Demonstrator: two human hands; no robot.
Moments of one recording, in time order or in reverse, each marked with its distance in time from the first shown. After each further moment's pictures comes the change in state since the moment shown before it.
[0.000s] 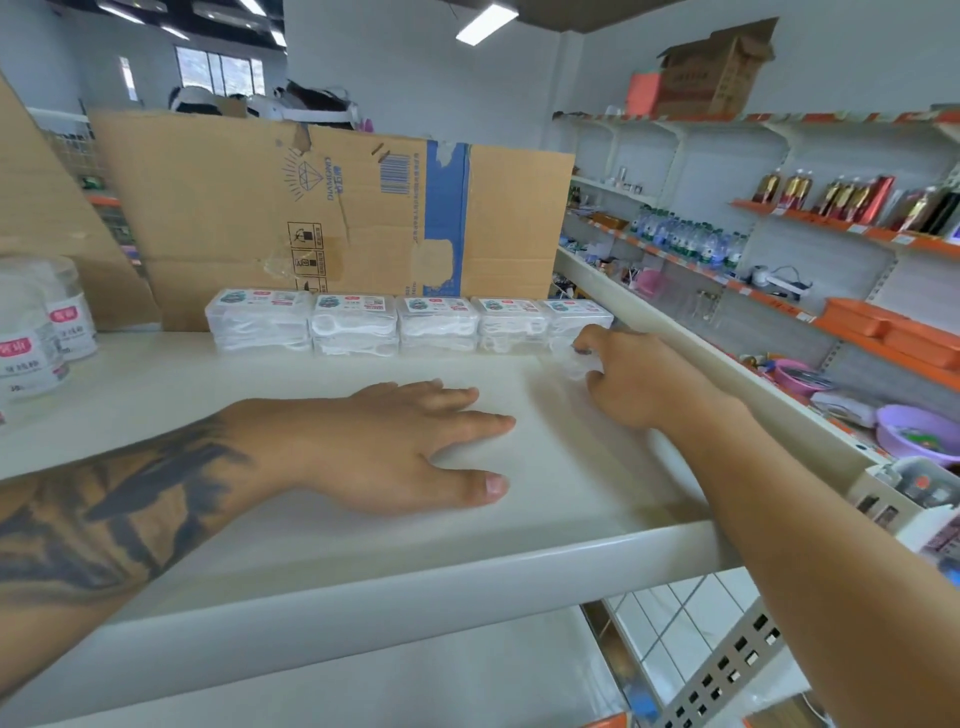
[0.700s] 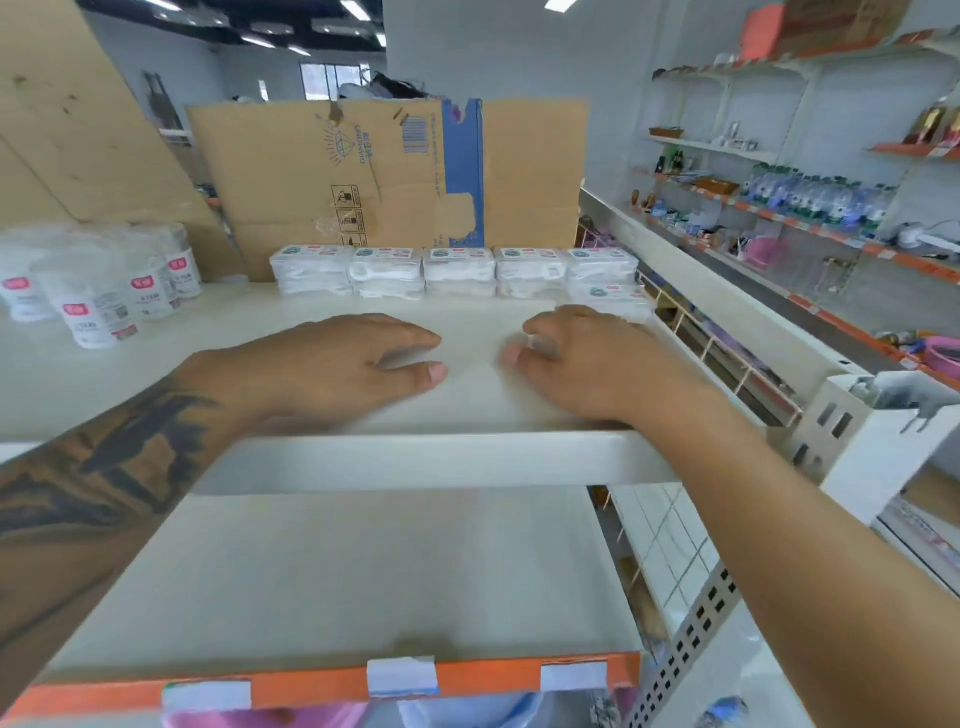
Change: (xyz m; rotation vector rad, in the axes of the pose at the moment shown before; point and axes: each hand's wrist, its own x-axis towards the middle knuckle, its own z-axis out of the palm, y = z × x) left_hand -0.039 0.015 0.018 -0.139 0.347 -0.344; right_hand -0.059 -0.027 0.019 0.155 -0.038 -0.283
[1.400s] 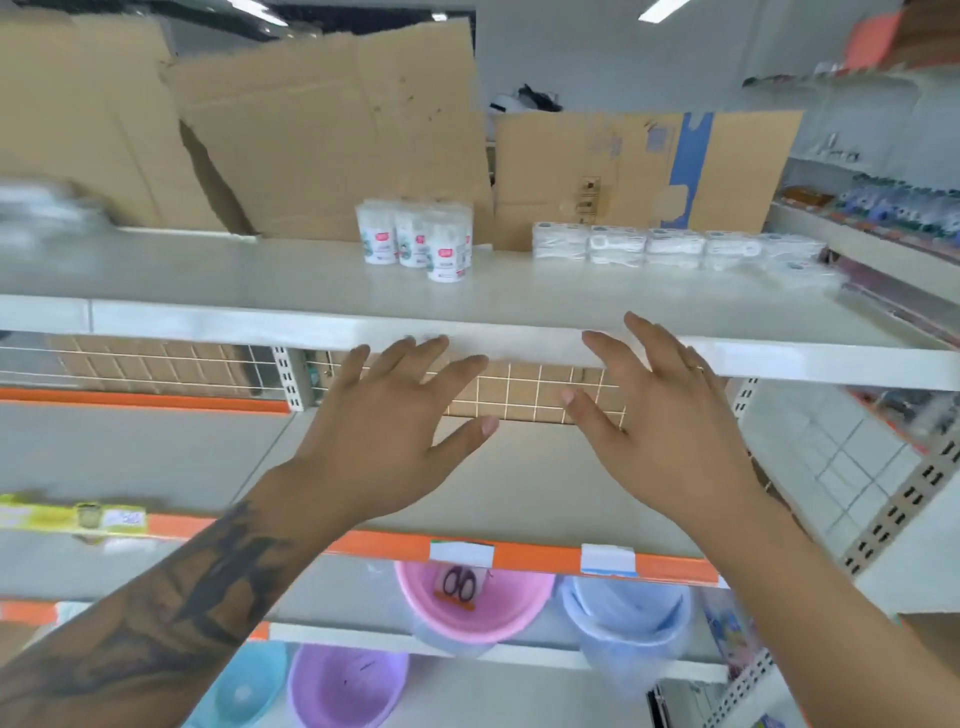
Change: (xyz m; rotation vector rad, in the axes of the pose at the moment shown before) left_hand -0.285 -0.137 0.028 0.310 0.387 -0.067; right_hand -0.159 -0.251 0.090 0.050 0.523 -0.132
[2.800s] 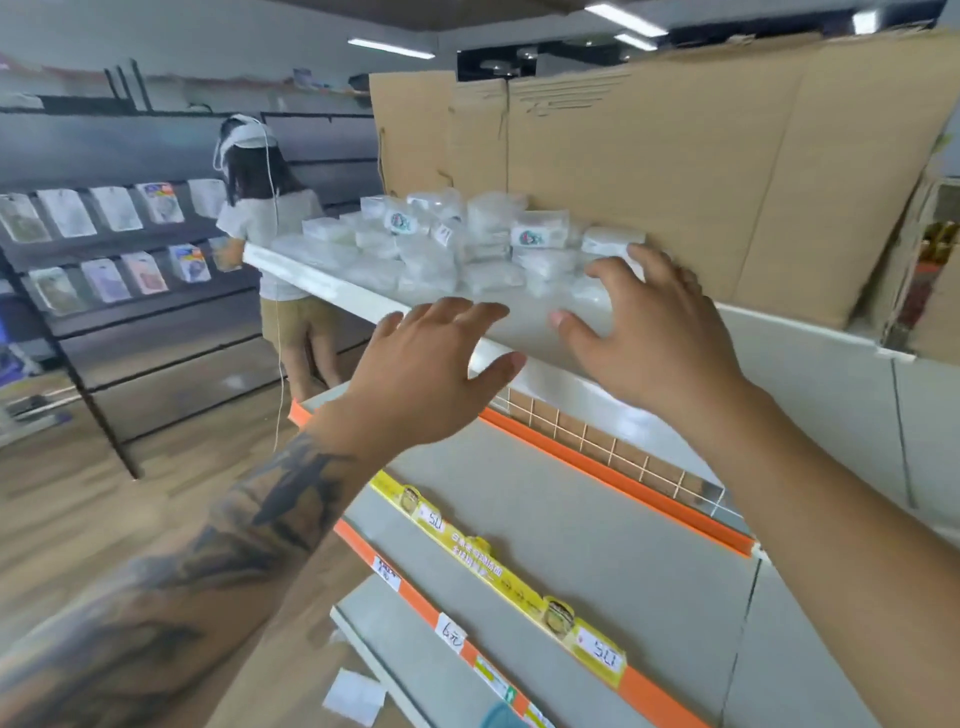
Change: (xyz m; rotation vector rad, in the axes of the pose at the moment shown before) left_hand -0.137 -0.597 -0.093 0.116 0.124 -0.611; right_hand 0.255 -0.627 0.260 0.297 -0.228 -0.425
